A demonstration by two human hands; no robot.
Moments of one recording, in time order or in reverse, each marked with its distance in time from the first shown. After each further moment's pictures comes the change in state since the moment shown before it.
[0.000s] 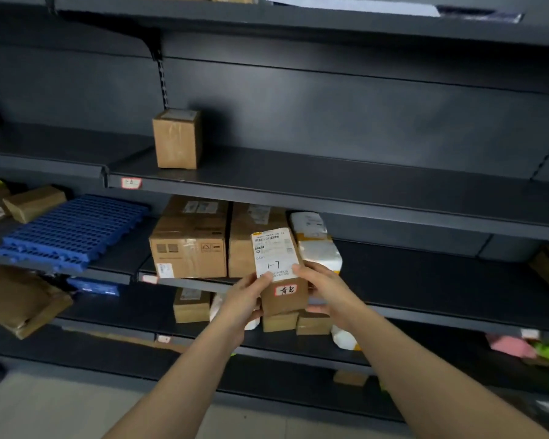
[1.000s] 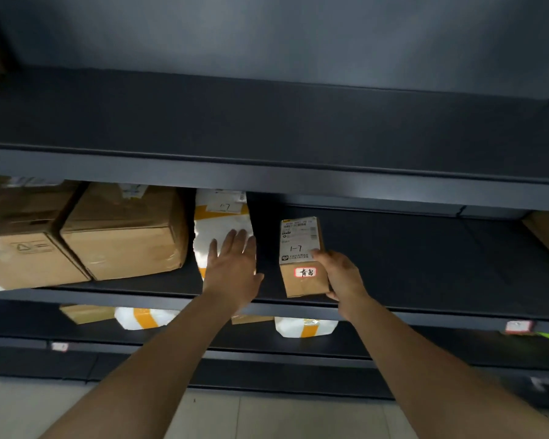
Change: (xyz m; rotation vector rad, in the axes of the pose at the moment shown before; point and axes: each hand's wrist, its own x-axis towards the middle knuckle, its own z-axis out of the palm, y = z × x) left_hand 0.234 -0.081 0.205 1.679 0.028 0.370; right_hand 0.191 0.120 -0.249 0.199 0.338 0.135
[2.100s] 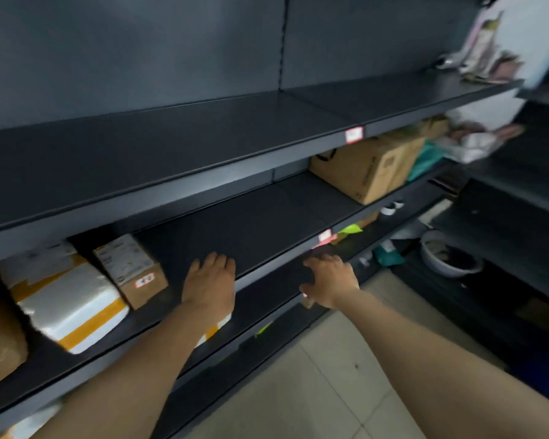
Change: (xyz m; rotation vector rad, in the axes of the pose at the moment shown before) left_hand -0.032 0.150 -0.019 0.245 -0.021 0.689; right_hand -0.158 0.024 -0.175 -1.248 0.410 0.069
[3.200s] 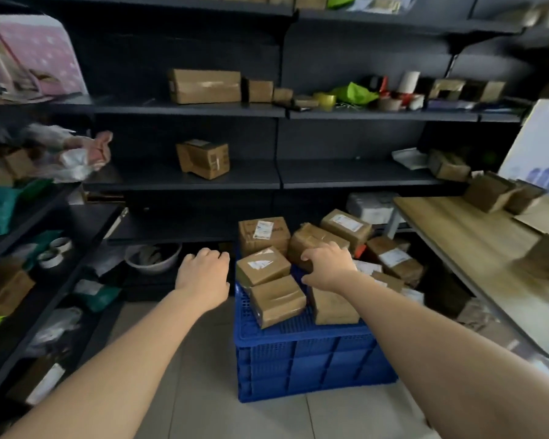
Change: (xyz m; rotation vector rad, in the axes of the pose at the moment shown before) left_hand -0.093 0.707 -0.180 -0.009 0.258 1.020; right_hand -0.484 0.567 -0.044 0.075 0.138 0.944
